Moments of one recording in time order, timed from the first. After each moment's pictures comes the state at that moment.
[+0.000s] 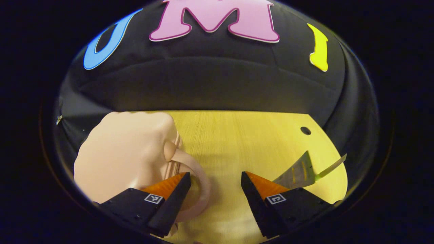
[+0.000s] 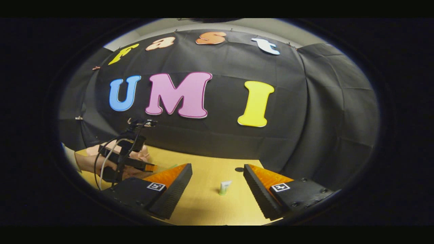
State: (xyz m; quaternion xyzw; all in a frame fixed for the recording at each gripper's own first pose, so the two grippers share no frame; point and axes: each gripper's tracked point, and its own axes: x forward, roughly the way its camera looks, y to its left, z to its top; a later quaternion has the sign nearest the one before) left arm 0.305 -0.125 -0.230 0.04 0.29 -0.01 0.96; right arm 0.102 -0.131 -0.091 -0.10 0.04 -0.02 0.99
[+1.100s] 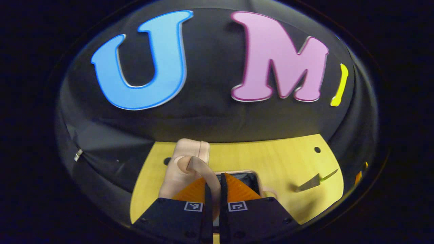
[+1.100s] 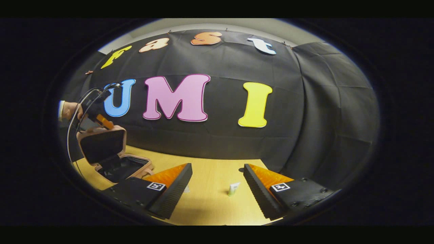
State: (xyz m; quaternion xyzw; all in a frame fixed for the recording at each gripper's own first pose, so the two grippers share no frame) left arm 0.294 0.169 -0.007 0.06 0.25 0.02 0.97; right arm 0.103 -0.067 -0.072 -0.06 0.04 -0.04 1.00
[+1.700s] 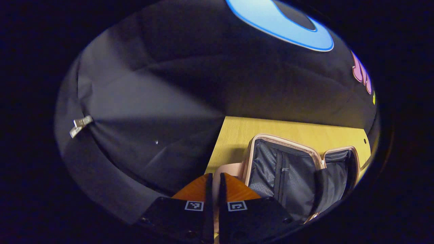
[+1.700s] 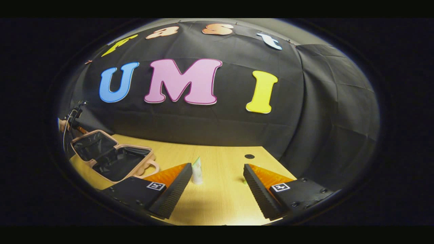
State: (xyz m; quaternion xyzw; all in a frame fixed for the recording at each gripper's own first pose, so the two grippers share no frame) left arm 0.360 0.459 -0.192 0.00 0.28 0.11 0.95; right arm 0.108 -0.010 -0.154 -0.06 0.10 -0.09 0.99
